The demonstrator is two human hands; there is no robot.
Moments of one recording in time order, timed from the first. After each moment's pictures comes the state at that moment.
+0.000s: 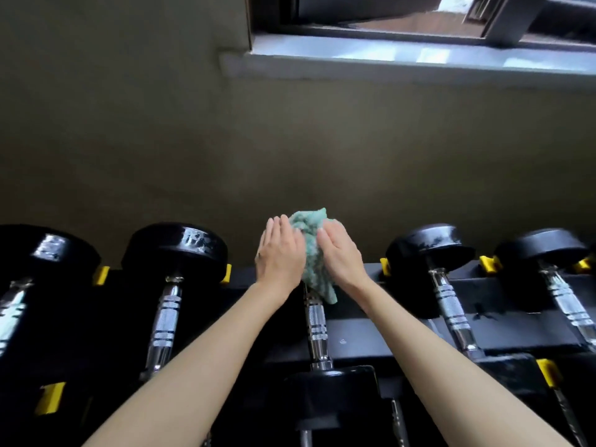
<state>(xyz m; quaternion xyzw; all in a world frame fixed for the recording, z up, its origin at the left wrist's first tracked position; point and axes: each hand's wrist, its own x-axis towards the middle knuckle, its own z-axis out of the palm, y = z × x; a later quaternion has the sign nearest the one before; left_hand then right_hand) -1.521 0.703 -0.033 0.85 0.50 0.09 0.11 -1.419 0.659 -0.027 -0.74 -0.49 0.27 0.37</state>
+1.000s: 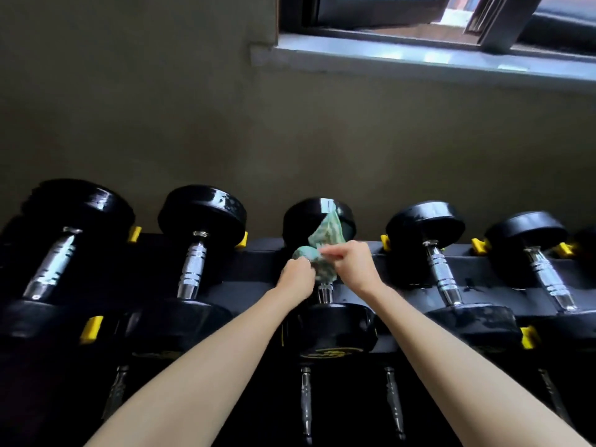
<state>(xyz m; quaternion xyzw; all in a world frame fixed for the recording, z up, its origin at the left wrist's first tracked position) -1.558 0.619 -0.039 0.76 0.55 -0.02 0.35 -1.447 0.578 -0.030 -0.76 -0.53 0.22 0.31</state>
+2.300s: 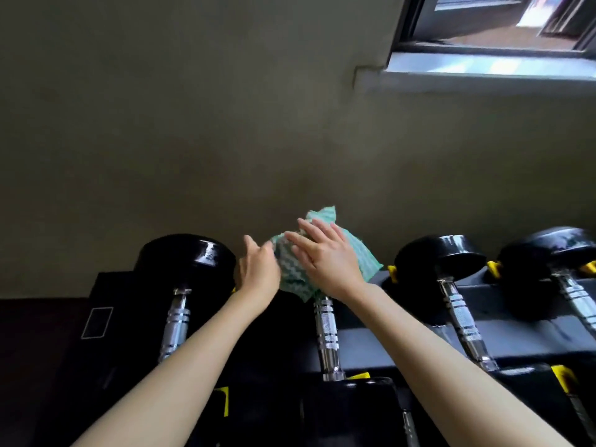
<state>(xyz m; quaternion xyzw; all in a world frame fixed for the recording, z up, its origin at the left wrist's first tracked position) -1.772 0.800 -0.018 0.73 0.63 0.09 0.23 -1.654 0.756 -0.016 -0.72 -0.67 0.07 0.17</state>
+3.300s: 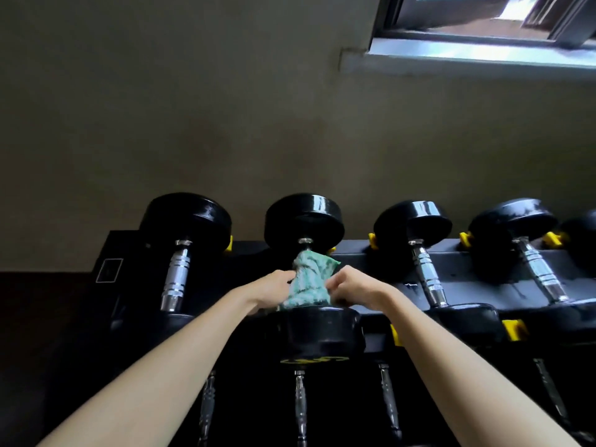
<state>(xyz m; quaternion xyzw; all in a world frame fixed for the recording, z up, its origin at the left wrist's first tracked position) -1.795 0.708 -0.030 0.72 0.45 -0.10 0.52 -1.623 0.641 -0.041 -0.67 -0.45 0.56 0.18</state>
